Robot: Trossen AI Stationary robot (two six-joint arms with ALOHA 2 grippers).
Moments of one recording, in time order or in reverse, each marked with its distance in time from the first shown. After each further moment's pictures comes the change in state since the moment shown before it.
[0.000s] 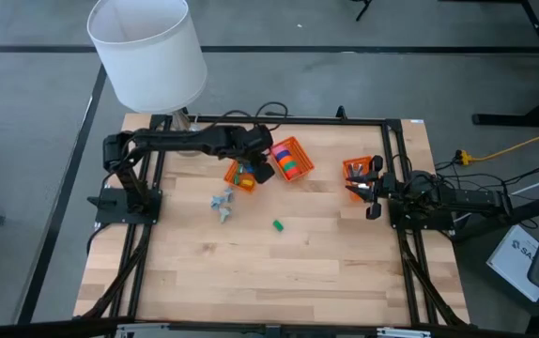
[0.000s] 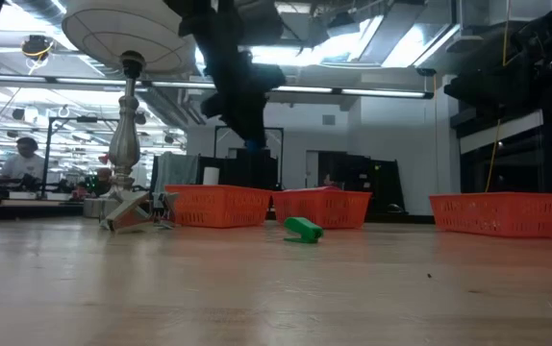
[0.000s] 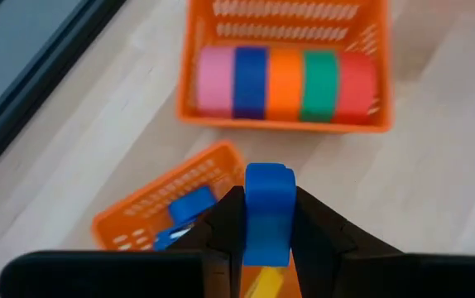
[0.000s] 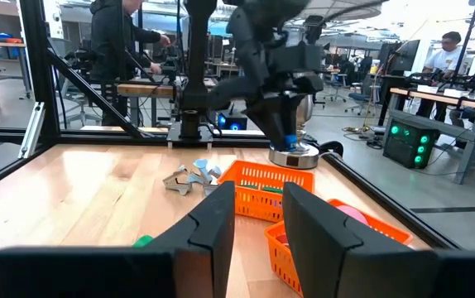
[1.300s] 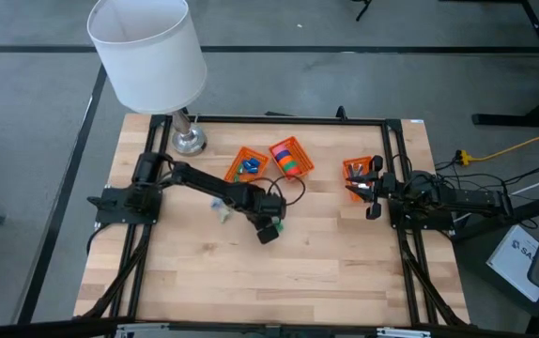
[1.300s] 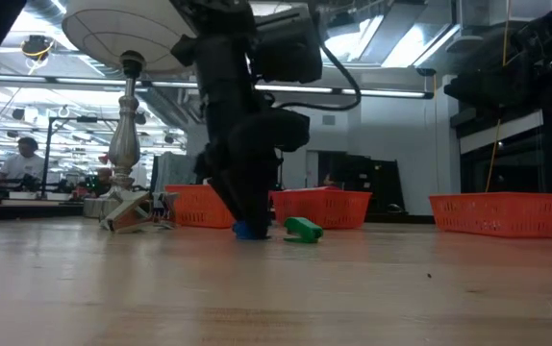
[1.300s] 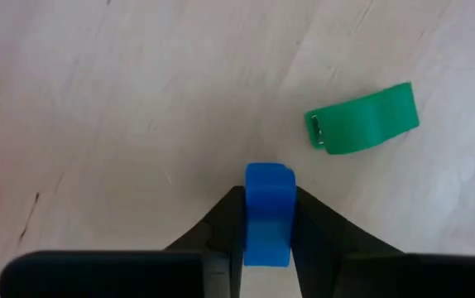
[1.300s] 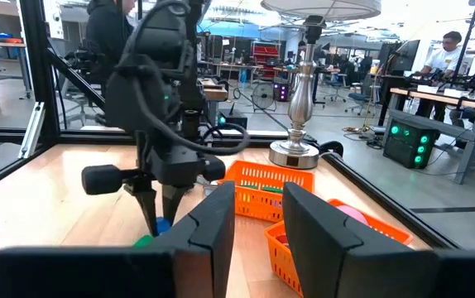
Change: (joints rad) left arm -0.355 0.292 -0.038 0.073 0.106 -0.285; right arm 0.000 0.000 0.000 0.000 0.000 0.000
